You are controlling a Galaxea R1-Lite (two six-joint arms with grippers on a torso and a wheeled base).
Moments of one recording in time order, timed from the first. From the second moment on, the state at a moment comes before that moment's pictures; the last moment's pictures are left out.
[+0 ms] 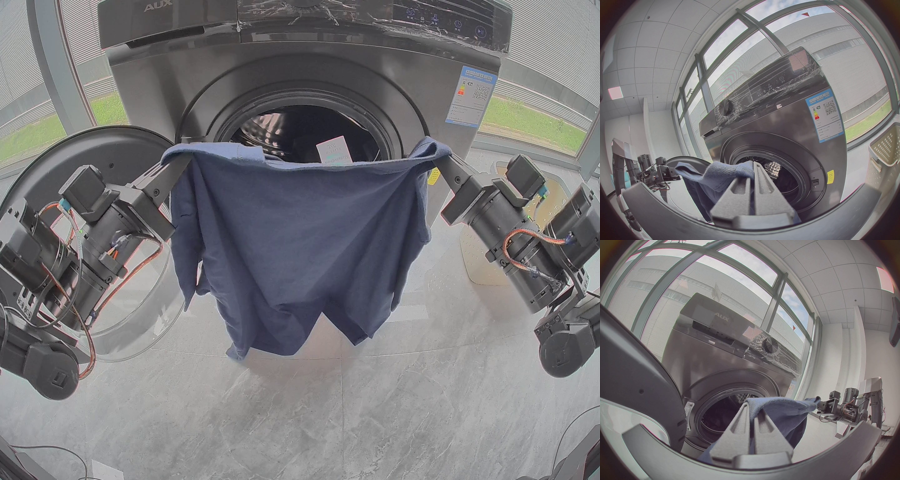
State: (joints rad) left arm -0.40 1.63 -0.58 -1.54 -0.19 -0.21; right arm 0.57 1.70 -0.71 -1.49 0.01 0.15
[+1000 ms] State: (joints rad) left arm -0.40 1.61 -0.61 -1.54 -0.17 -0.21; right arm 0.49 1.66 -0.74 -1.48 0.01 0.14
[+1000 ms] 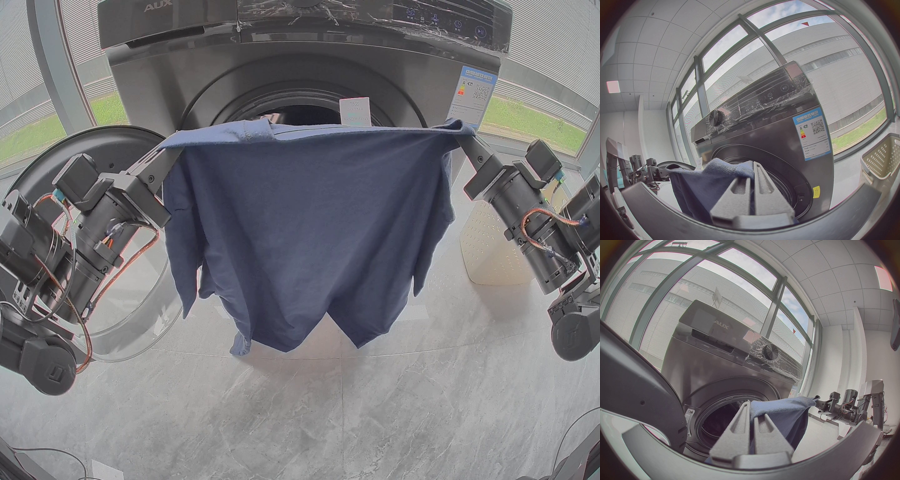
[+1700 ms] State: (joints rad) left arm -0.58 1.64 -0.62 -1.54 -0.17 -0.20; right arm 0.61 1.76 -0.63 -1.49 0.04 0.14
